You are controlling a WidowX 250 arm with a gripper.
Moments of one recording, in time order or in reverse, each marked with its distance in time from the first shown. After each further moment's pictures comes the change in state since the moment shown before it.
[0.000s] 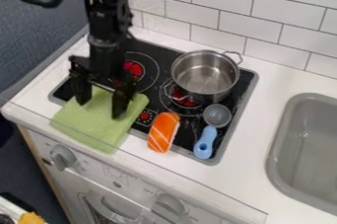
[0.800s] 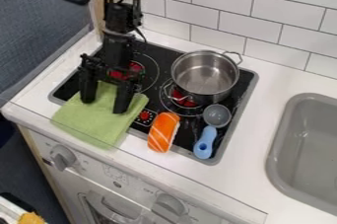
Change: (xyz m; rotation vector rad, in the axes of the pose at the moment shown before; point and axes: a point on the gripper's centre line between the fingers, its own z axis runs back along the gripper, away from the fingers) arm 0.037 0.007 -0.019 -0.087 0.255 -0.017
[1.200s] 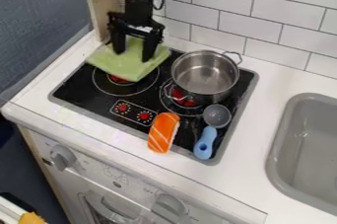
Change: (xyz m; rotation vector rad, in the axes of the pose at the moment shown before) arm 0.093 0.004 0.057 0.018 -0.309 -0.023
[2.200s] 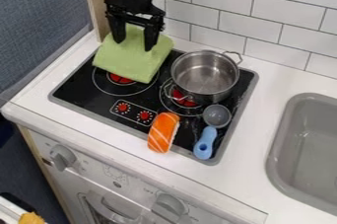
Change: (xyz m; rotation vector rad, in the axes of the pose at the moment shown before) arm -0.017 -0.005 0.032 -0.013 -0.088 0.018
